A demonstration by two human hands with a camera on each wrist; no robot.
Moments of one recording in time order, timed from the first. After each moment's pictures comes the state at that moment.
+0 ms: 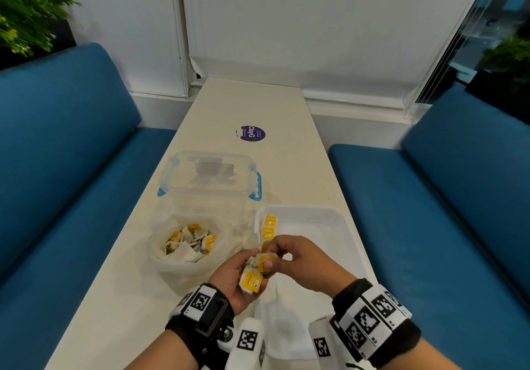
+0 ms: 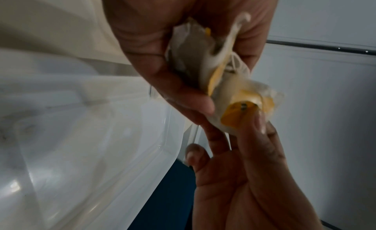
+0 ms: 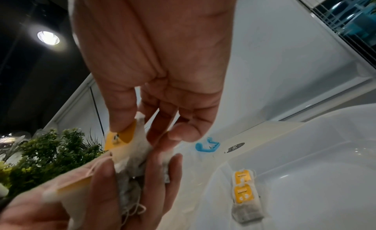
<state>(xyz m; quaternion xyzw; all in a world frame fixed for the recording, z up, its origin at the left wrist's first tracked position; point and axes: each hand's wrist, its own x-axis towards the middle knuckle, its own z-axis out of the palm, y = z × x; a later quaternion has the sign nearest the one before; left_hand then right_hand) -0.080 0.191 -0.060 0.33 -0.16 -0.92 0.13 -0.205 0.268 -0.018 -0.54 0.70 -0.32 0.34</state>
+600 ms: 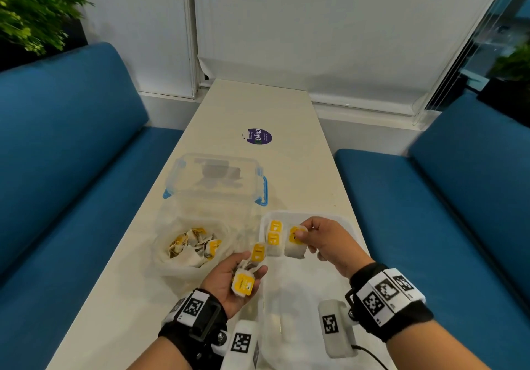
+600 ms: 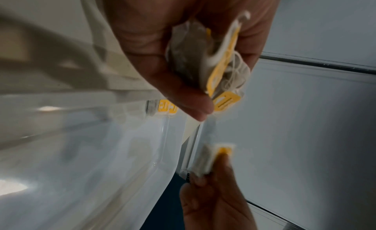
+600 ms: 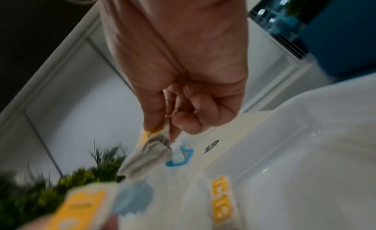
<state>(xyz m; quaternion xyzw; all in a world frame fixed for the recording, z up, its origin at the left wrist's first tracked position) -0.072 0.174 -0.069 0.39 -0.10 -0.90 0.18 -0.254 0.248 -0.017 -0.34 0.75 -0.42 0.38</state>
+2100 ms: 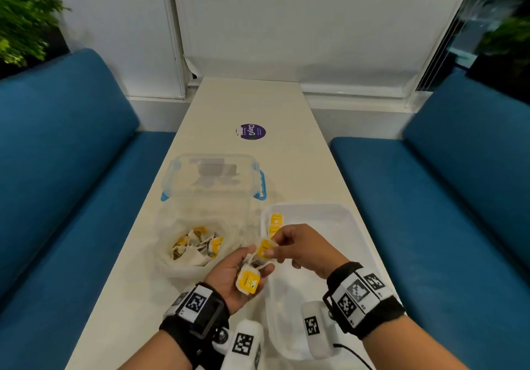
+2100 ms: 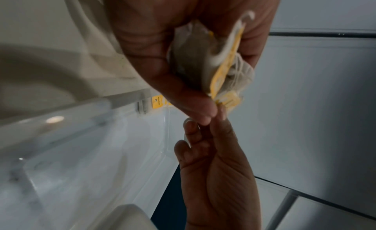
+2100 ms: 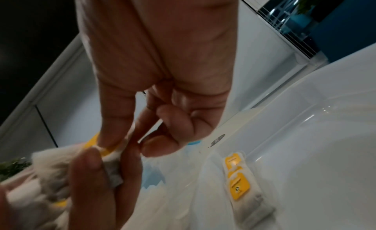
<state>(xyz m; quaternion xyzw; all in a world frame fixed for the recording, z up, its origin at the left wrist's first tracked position) -0.068 0.172 -0.062 0.37 -0.20 -0.90 0.13 -0.211 0.241 -0.028 -0.41 0.71 -0.37 0.43</state>
